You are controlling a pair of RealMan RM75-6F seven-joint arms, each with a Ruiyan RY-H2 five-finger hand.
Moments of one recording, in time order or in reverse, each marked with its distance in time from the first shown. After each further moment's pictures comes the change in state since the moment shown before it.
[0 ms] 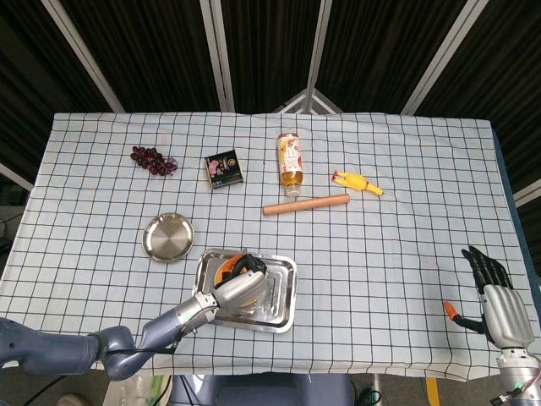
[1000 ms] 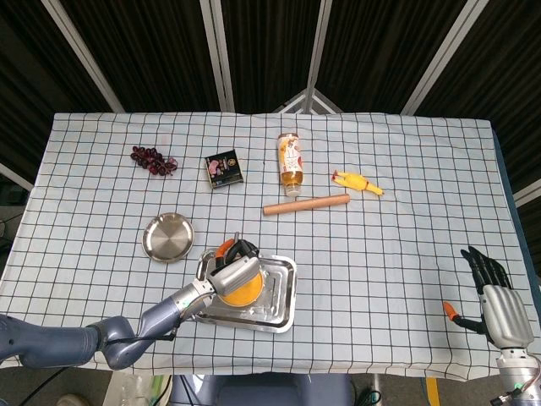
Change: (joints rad) left arm -0.026 0.001 -0.021 0.060 -0.064 -0.028 0.085; right arm -0.001 0.000 -0.002 0.002 -0.006 0.002 0.000
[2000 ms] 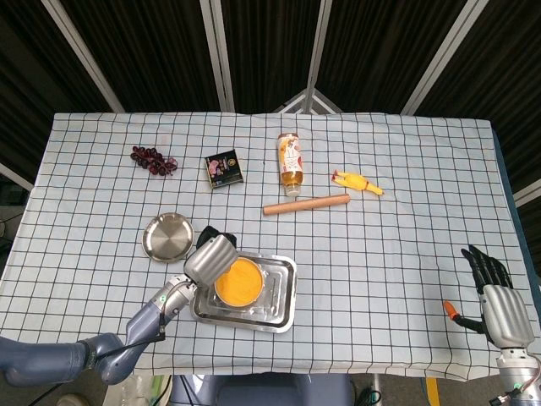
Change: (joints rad) left arm 0.131 0.016 -0.053 -0.080 -0.116 0.137 -0.204; right arm -0.002 -0.010 0.002 0.013 -0.009 0.014 -0.018
